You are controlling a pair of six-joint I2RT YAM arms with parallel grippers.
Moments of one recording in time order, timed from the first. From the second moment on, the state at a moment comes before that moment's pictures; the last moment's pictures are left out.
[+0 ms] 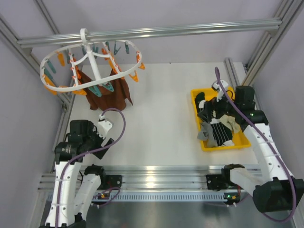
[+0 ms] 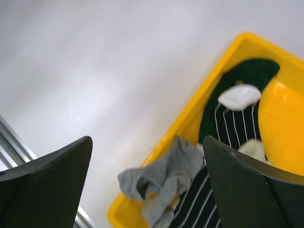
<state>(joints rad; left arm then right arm) -0.02 0.62 0.84 -1.18 0.15 0.61 0.06 1.02 0.97 -0.64 -0.60 -0.30</state>
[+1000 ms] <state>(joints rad) -0.02 0.59 1.10 -0.72 0.80 0.18 0.63 1.60 1.27 0.54 -0.65 0.04</state>
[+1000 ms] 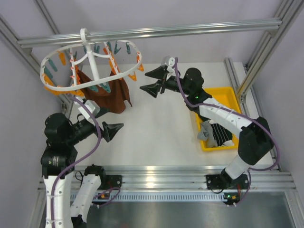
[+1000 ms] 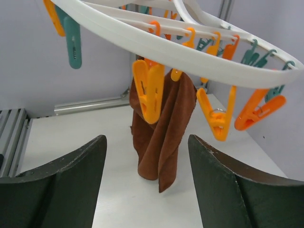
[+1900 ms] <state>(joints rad) -0.02 0.64 1.11 -0.49 0.77 -0.08 0.73 1.78 1.44 0.61 -0.67 0.00</state>
